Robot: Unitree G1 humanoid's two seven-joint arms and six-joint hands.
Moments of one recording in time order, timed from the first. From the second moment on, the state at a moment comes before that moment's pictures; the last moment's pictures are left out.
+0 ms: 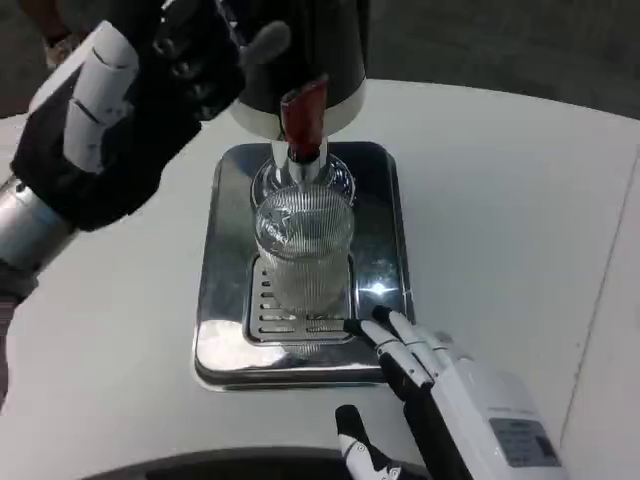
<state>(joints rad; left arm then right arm) -0.67 0.52 0.17 0.22 -0.62 -0.13 -0.84 0.32 -0.09 0.42 -0.56 -1.09 0.04 -0.04</state>
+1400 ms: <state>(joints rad) -0.79 0.58 0.04 0.33 -0.18 -0.51 -0.97 0.34 -0.07 0.40 -0.57 -1.07 0.06 -0.05</state>
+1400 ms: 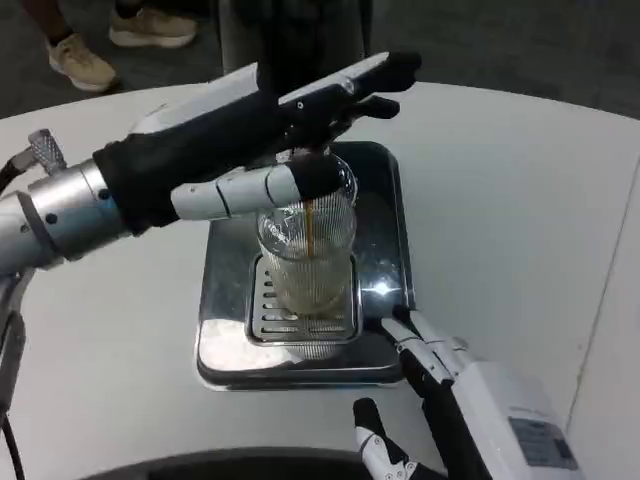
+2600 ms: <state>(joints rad) -0.74 0.66 -0.01 0.25 -0.06 -0.71 -0.82 -0.05 0.05 0.28 -0.24 -0.79 0.18 -0.14</state>
